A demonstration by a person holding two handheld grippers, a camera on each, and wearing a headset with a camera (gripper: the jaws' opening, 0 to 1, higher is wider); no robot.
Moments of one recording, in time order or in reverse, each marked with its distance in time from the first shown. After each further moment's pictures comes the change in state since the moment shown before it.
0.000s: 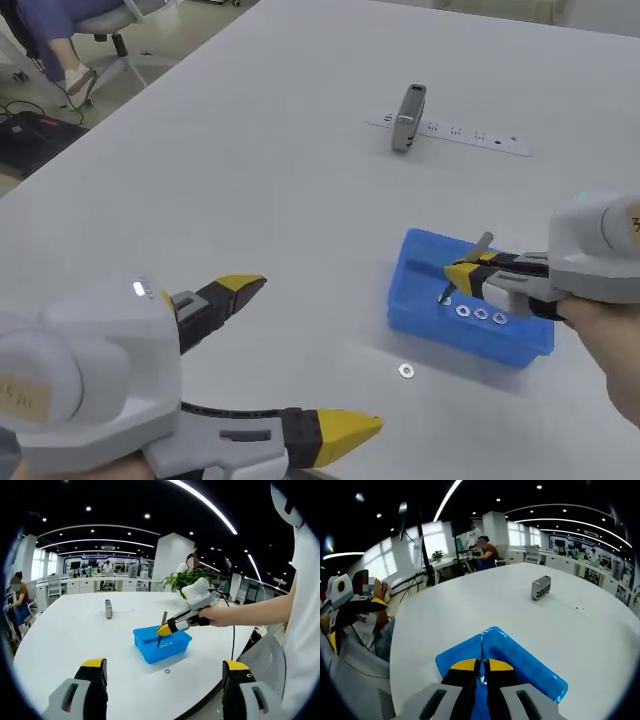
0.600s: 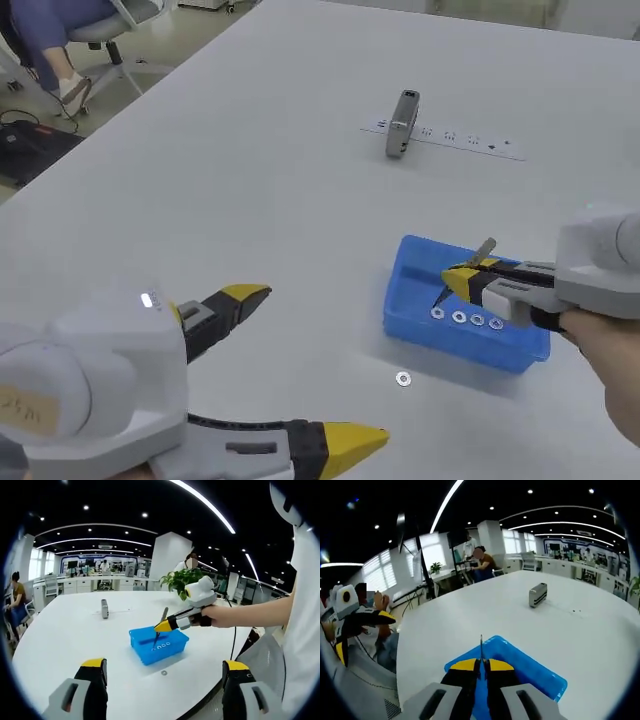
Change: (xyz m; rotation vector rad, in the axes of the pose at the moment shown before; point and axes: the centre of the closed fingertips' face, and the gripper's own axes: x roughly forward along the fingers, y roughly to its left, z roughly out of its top) left arm 0.010 -0.007 0.004 0.005 0.009 -0.031; right arm -0.030 0.017 0.023 0.033 -0.143 -0.001
